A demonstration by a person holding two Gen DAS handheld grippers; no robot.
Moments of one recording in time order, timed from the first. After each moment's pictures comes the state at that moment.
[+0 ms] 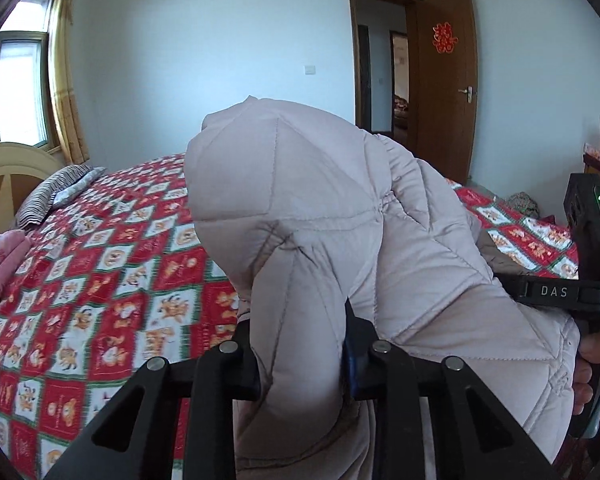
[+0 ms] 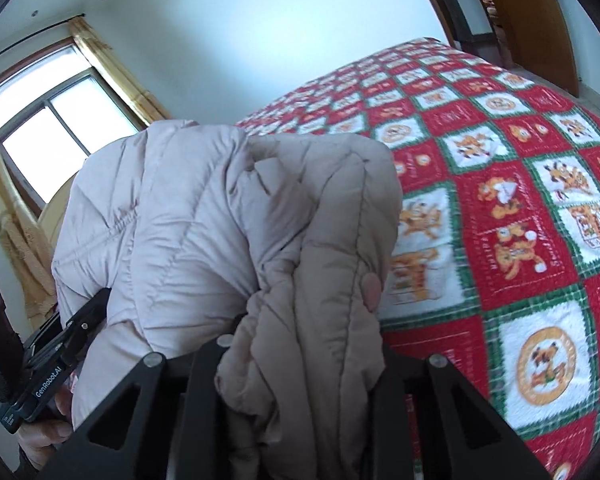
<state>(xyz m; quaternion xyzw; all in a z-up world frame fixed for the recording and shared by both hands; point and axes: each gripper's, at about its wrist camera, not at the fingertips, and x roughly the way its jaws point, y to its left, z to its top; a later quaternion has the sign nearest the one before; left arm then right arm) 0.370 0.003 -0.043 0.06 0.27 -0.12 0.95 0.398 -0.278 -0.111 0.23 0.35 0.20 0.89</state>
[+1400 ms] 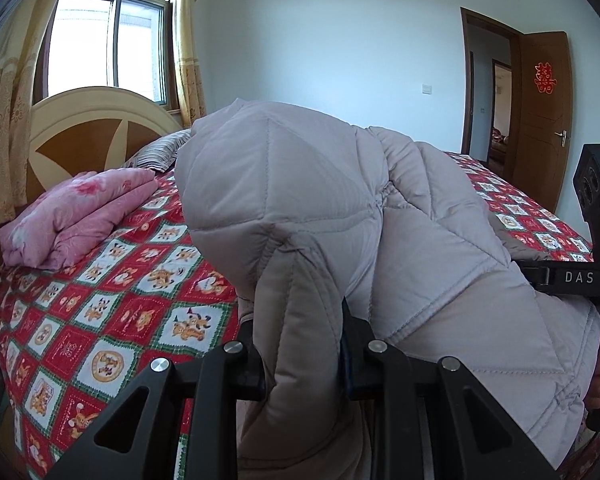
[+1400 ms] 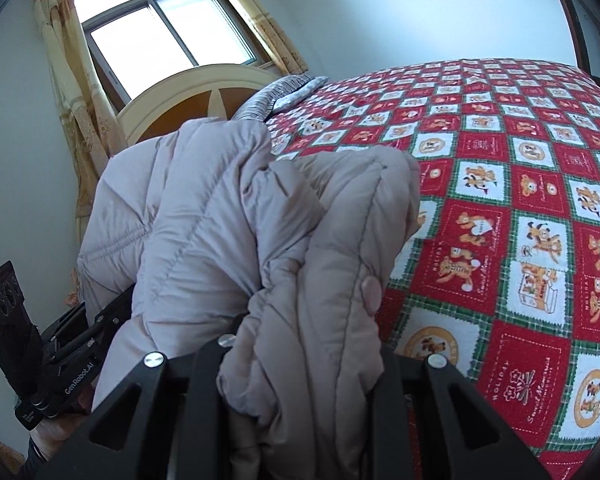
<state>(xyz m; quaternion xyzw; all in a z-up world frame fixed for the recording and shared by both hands) 0.278 0.251 -0.050 0.01 0.26 0.05 0.96 0.389 -0.025 -0.074 0.12 0.36 0.36 0.85</state>
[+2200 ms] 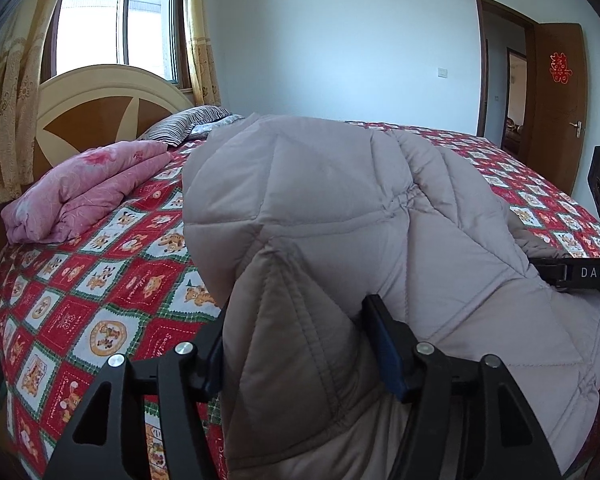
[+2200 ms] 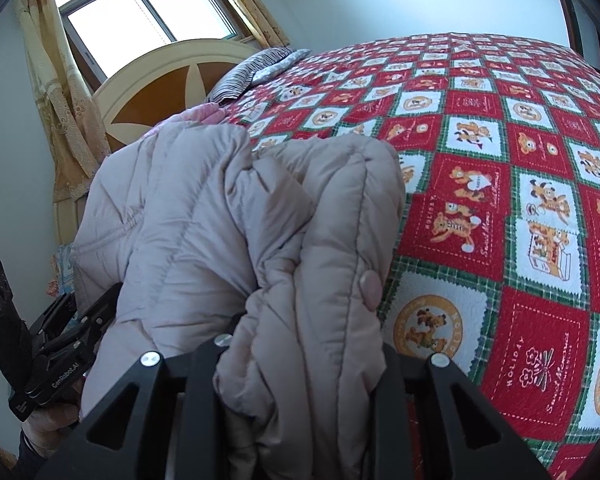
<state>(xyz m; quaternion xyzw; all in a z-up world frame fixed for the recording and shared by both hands) 0.284 0.274 -0.092 0.00 0.29 0.08 0.95 0.402 -0.010 -0.117 0.11 0.41 0.33 0.84</state>
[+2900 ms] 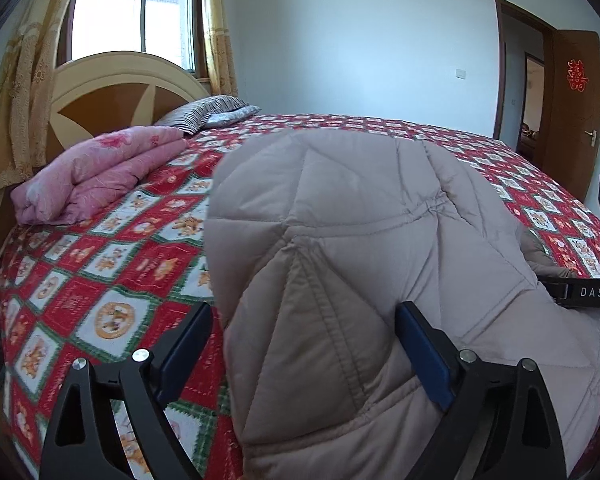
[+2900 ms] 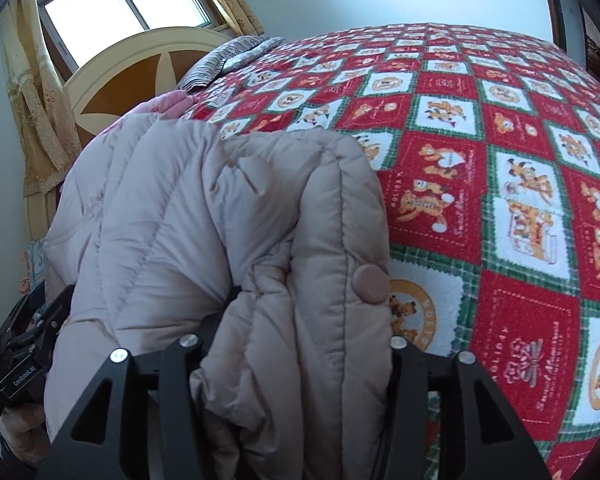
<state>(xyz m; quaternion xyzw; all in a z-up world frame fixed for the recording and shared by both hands) 0.279 0.286 -0.098 -0.01 0.29 0.11 0.95 0.410 -0.015 -0.136 0.08 0.43 0.28 0.85</state>
